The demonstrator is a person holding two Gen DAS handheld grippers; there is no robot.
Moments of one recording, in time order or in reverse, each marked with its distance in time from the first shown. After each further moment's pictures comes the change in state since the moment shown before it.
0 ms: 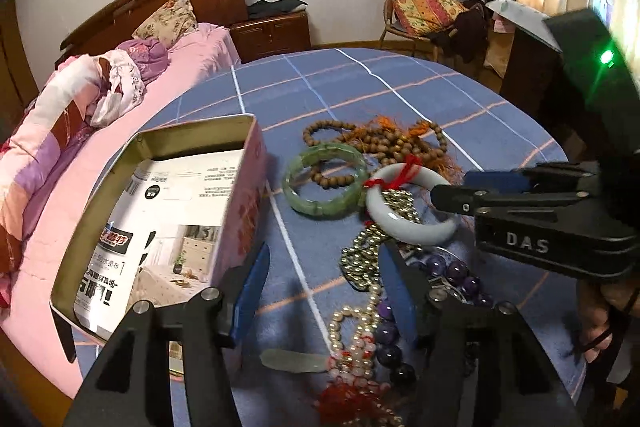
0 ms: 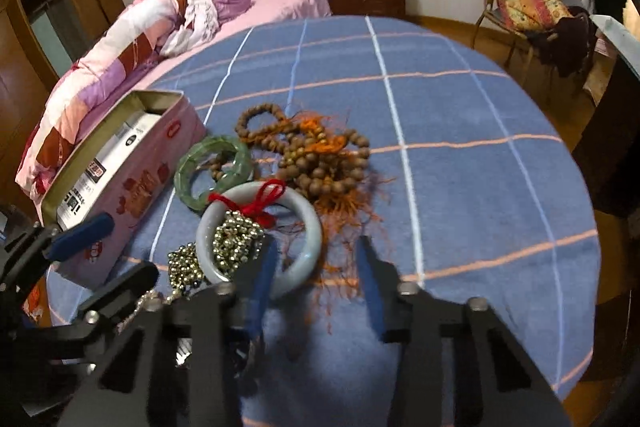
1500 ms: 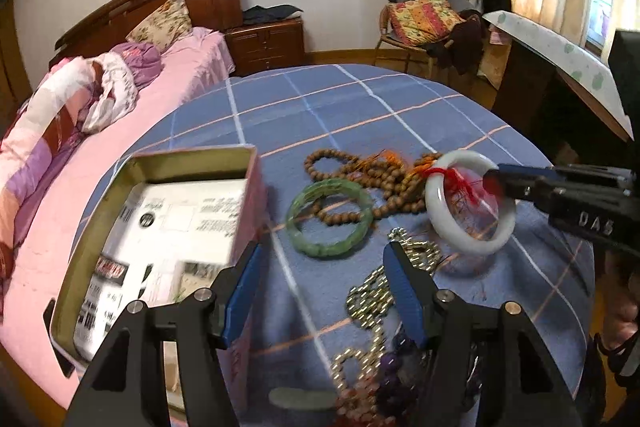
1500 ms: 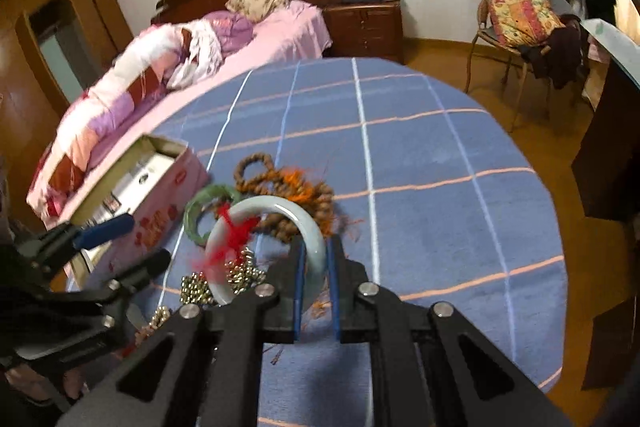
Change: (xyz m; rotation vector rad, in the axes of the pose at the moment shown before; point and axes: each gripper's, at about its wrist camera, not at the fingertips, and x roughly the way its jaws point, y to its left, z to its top) left arm 0.010 -0.003 0.024 0.019 -0.027 -0.035; right arm -0.045 -0.032 0.009 0.043 -0.126 0.034
